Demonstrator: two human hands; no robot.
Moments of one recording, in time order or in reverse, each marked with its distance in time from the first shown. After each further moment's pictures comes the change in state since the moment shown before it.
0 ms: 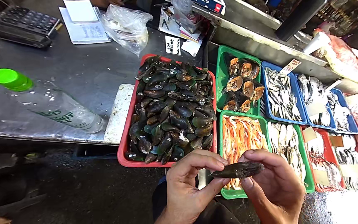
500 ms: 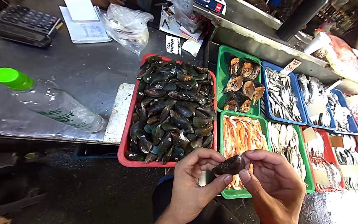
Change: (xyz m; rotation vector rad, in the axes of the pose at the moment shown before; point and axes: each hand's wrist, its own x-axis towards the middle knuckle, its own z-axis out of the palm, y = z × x) left_hand -0.004 -0.005 -0.001 -0.038 -0.026 -0.183; right_hand 0.000 0.002 0.001 -0.014 0.053 0.009
